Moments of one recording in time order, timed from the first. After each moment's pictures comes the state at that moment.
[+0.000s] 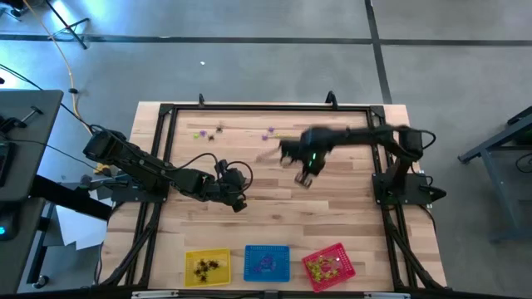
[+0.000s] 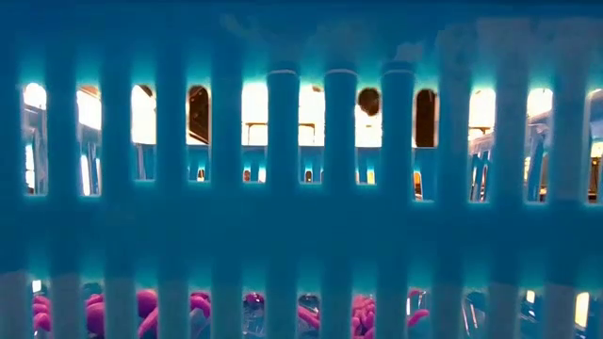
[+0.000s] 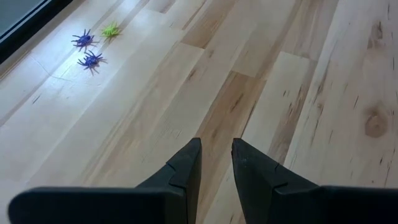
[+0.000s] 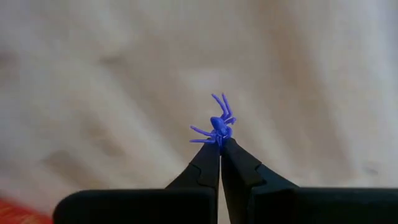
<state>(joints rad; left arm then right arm) -0.28 1.49 0.76 -0.16 -0.61 -0.48 -0.12 1.81 1.42 -1.26 -0.07 0.43</state>
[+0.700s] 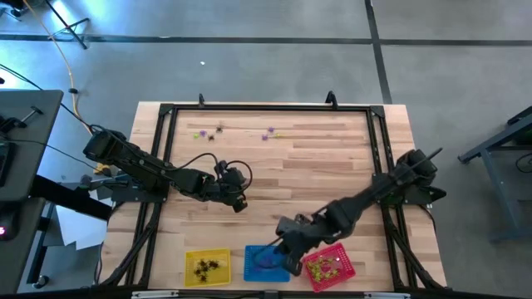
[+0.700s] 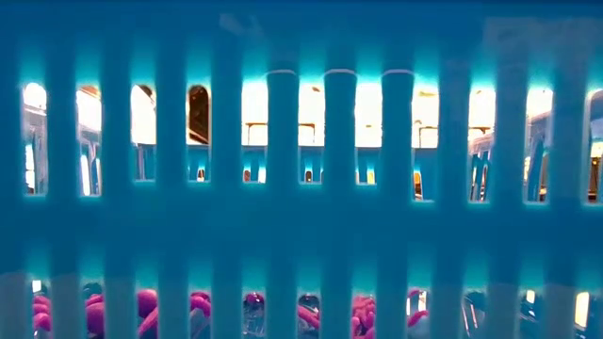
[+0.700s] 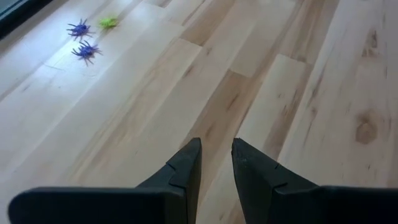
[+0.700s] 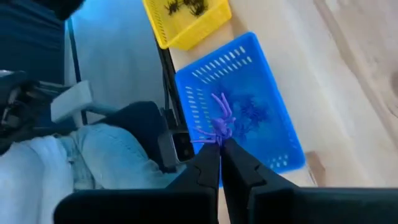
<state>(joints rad) -0.28 1.49 0.76 -0.16 -0.60 -0.54 0.54 1.82 1.57 -0.62 0.03 0.96</state>
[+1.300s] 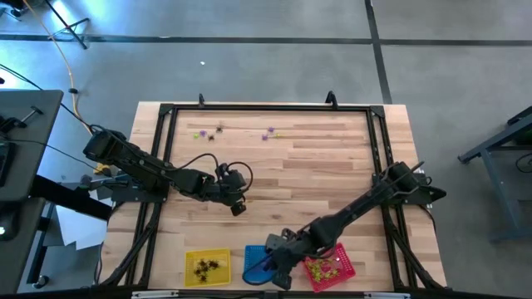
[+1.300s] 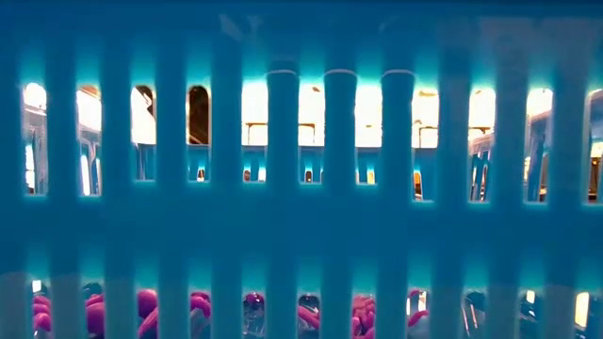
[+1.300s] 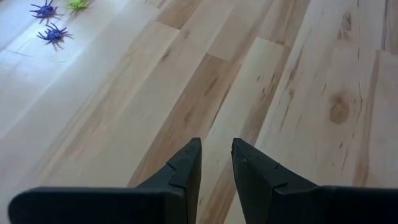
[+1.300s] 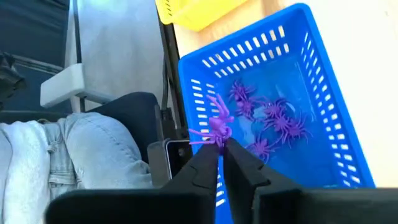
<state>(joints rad) -0.29 1.49 0.76 -0.17 -0.51 -0.55 0.57 2.01 1.57 -0.41 0.00 0.90</state>
